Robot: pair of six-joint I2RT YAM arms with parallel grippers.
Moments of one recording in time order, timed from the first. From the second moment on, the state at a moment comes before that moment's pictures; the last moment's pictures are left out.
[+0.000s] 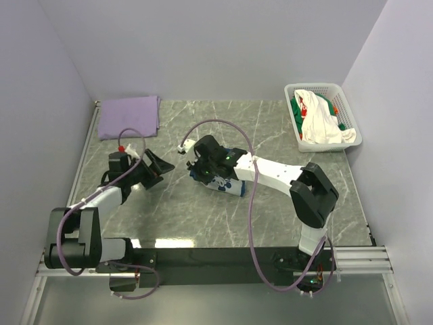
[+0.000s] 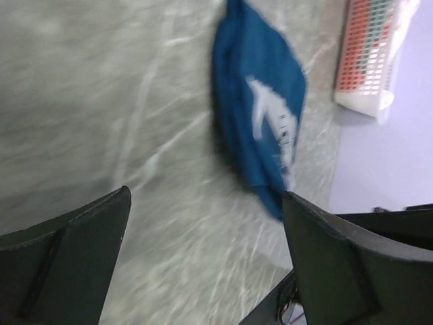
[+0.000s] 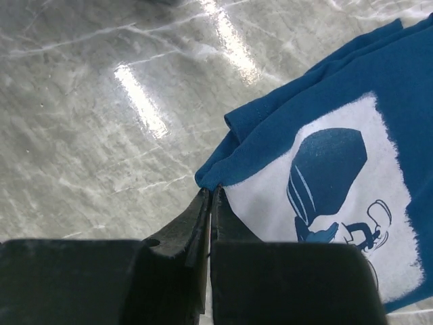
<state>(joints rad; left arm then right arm) 0.03 1.29 0.47 0.19 0.60 -0.78 0.89 1.82 1.35 -0.39 -0.13 -0.09</state>
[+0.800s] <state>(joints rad) -0.30 1.74 0.69 0.44 0.38 -1.18 0.88 1.84 1.35 -0.32 -0.16 0.01</state>
